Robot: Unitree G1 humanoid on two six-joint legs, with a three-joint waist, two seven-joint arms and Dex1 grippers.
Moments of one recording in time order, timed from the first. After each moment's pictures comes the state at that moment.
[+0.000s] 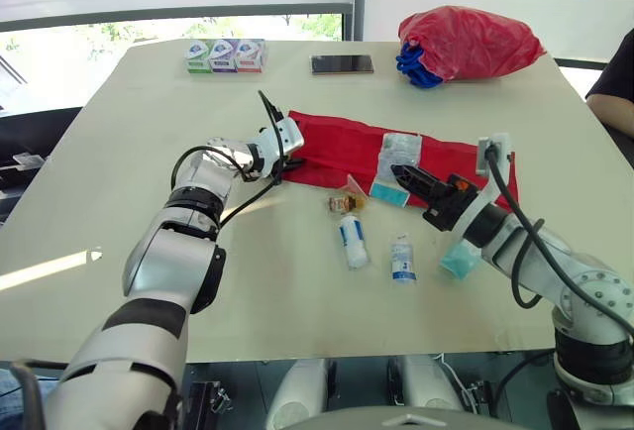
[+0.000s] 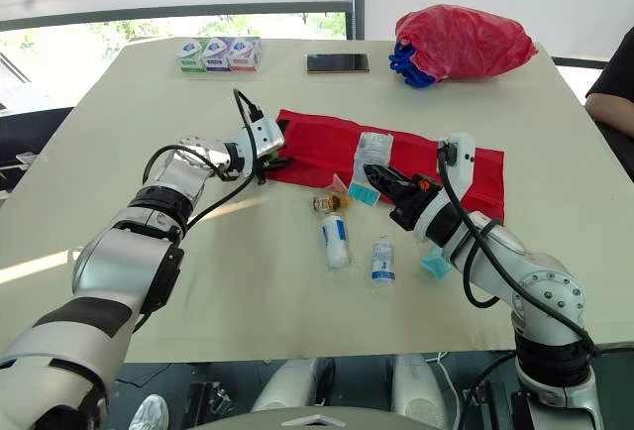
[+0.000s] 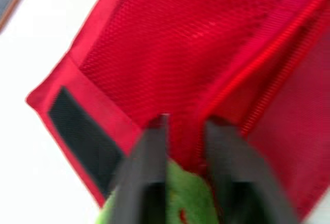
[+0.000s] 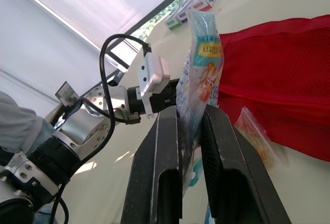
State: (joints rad) left arm -1.09 0.50 -0.24 1.25 0.23 -0.29 -0.84; right arm -0.29 -0.37 -0.05 -0.57 1.52 0.81 -0.33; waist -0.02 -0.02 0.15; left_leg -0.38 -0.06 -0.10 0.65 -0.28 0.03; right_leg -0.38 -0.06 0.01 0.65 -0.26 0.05
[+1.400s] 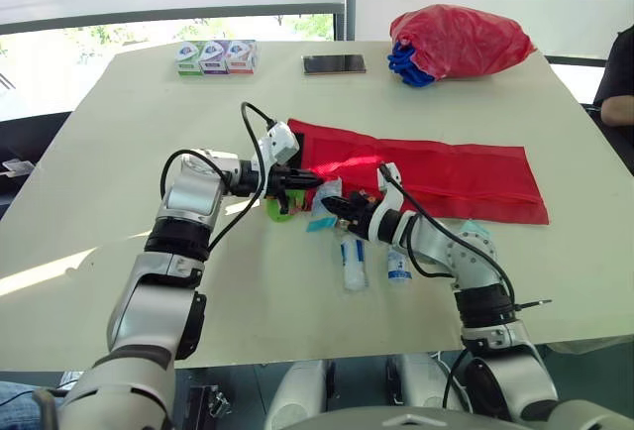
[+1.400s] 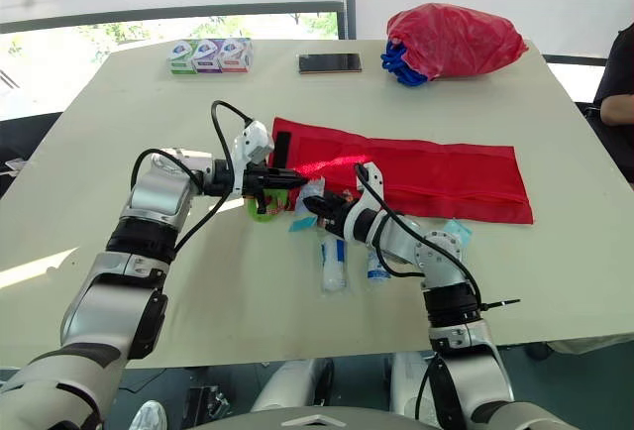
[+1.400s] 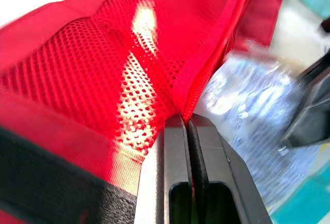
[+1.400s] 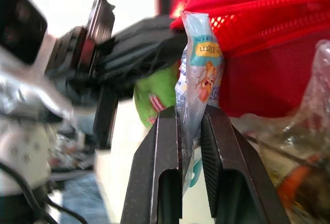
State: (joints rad) left arm -0.76 0.55 -0.10 0.46 -0.11 0.39 -1.25; right arm -0.49 0.07 0.00 0.13 1.27 0.92 -0.19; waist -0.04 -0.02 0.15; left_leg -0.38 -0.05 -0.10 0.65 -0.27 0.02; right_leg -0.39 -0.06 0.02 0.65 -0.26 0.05
